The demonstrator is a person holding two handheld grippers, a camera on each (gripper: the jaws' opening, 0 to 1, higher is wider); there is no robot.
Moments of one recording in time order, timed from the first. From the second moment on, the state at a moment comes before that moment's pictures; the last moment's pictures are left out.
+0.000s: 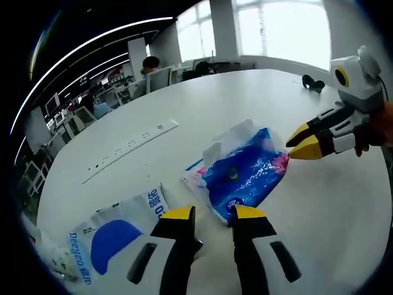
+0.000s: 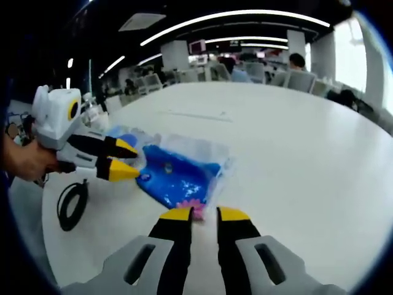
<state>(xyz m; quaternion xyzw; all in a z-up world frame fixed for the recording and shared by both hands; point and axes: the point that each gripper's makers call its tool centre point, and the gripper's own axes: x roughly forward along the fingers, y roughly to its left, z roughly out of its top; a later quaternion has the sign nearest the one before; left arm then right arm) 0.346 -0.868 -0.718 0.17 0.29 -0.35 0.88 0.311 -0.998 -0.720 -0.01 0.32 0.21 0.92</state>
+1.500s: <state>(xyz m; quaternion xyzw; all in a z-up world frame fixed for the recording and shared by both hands) 0.313 -0.851 -0.652 0.15 0.24 -0.38 0.88 0.277 -0.975 -0.659 0.00 0.27 0.18 0.95</state>
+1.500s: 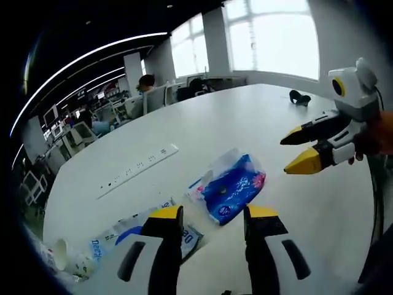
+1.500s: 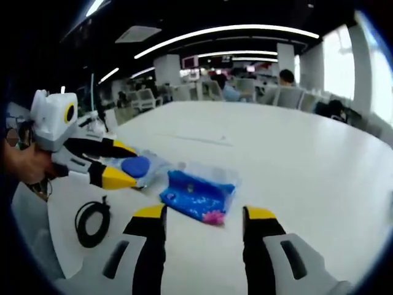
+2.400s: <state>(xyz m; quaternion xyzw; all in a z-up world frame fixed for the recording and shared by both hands) 0.291 -0.780 -0.620 0.16 0.22 -0.39 0.88 0.254 -0.916 -0.617 -0.01 0.25 0.16 0.95</state>
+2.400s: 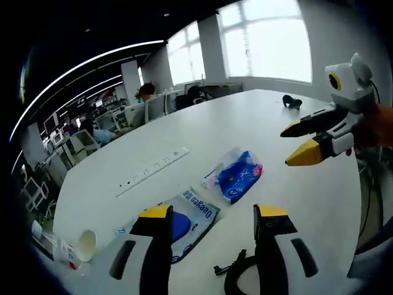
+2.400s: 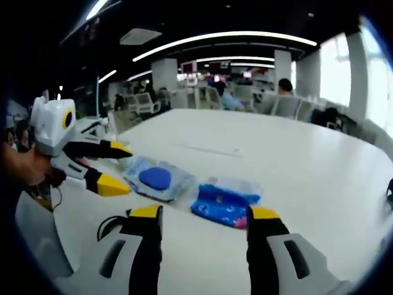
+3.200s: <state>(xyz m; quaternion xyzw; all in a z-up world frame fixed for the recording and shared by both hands) 0.272 -0.741 -0.632 0.14 0.23 -0.41 0.87 0.236 -0.868 -0.625 -0.02 0.27 0.17 0.95</state>
